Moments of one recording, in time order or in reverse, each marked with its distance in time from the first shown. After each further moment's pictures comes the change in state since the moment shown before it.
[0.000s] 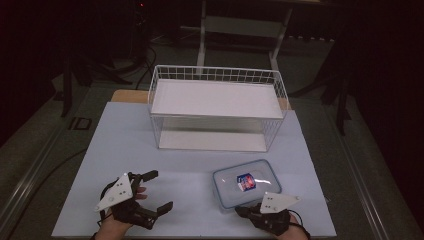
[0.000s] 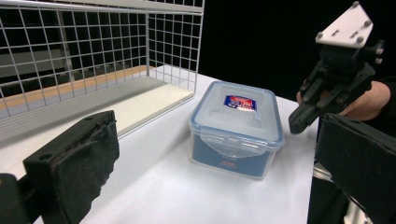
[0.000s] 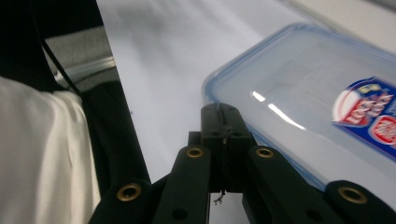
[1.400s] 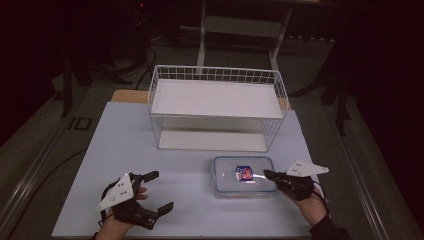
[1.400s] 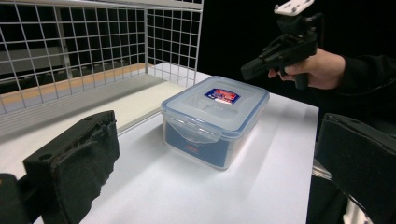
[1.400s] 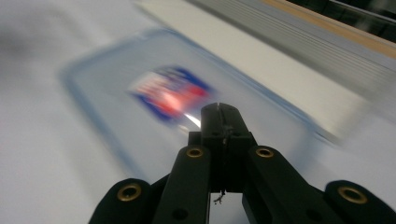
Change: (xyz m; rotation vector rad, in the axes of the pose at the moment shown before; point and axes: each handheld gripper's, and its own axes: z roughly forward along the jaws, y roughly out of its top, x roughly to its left) left arm 0.000 -0.002 0.002 0.006 -0.004 -0.010; right arm -0.094 -0.002 -0.050 -0.024 -0.323 0.123
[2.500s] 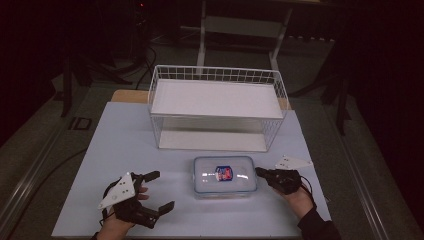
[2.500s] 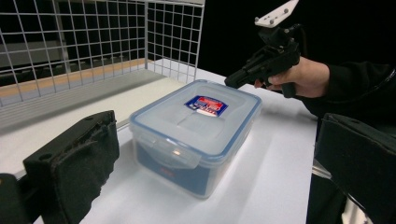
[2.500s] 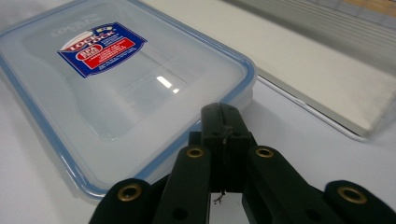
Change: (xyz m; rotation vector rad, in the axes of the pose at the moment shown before) left arm 0.002 -0.002 0.003 0.013 -0.004 -0.019; right arm 0.005 0.001 0.044 0.037 0.047 0.042
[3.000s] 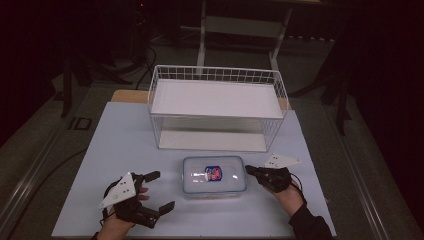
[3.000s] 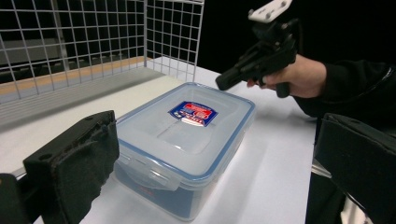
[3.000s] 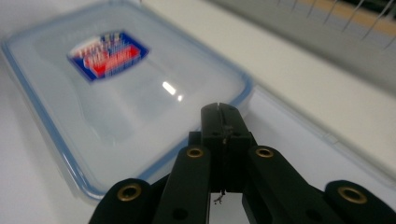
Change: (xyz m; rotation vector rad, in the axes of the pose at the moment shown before) left arm 0.001 0.000 0.001 0.007 0.007 -0.015; right arm 0.014 0.019 0.010 -0.047 0.022 -0.045
